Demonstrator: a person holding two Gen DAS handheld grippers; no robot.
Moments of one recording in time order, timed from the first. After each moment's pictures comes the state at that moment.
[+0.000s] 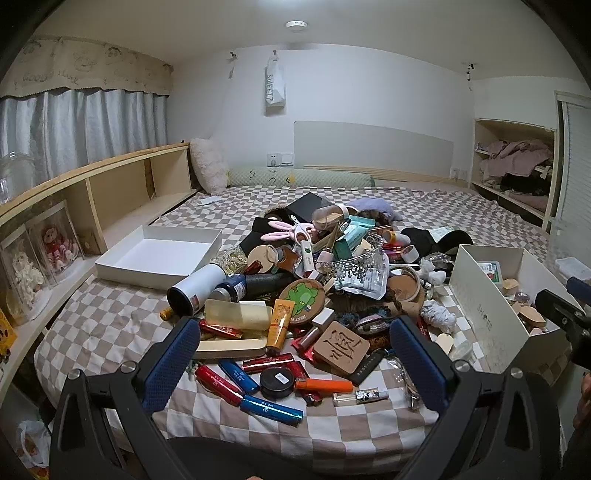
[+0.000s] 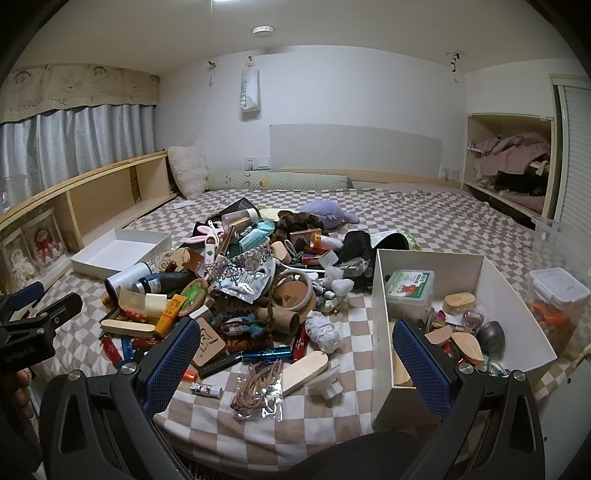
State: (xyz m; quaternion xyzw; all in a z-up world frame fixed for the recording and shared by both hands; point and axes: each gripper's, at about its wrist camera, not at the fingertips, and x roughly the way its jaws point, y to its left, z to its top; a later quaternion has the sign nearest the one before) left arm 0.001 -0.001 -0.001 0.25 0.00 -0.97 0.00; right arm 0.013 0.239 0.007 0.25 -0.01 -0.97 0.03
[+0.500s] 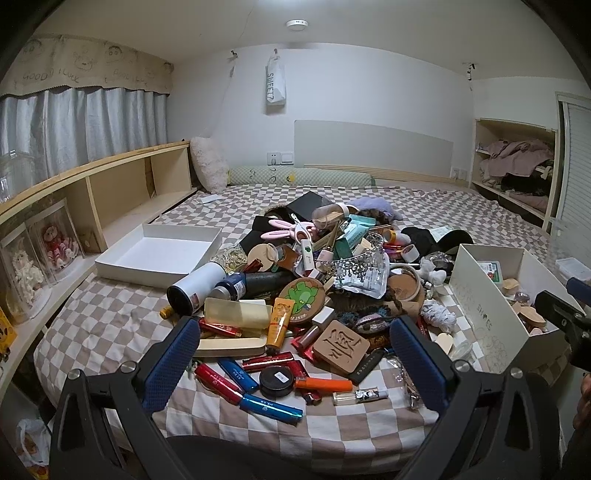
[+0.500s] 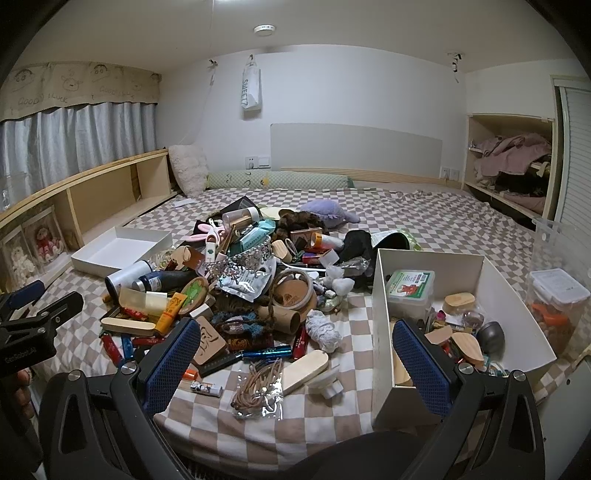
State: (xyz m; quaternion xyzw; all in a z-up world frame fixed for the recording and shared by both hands) left arm 0.002 -0.002 -0.003 0.25 0.00 -0.97 0.00; right arm 0.015 0.233 0.007 0.25 -0.01 -0.97 0.03
